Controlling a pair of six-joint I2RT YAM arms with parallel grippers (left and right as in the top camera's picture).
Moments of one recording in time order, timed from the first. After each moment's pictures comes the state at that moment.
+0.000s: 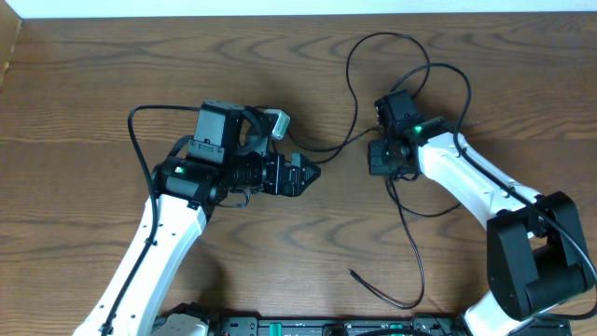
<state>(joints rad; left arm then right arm) -0.30 1.28 1.05 -0.74 0.62 -0.22 0.39 1.78 1.15 -0.66 -0.04 0.40</state>
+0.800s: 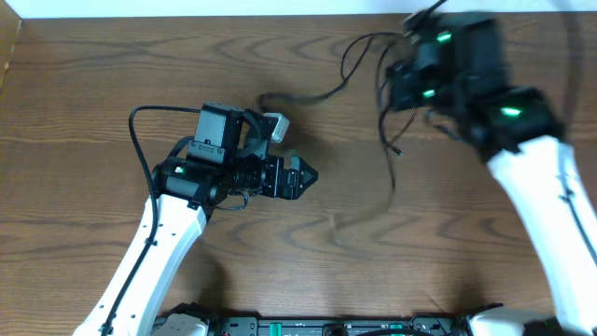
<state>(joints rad) -0.30 1.28 1.05 -0.78 0.59 -0.19 0.31 1.49 1.65 -0.81 -0.17 0.22</state>
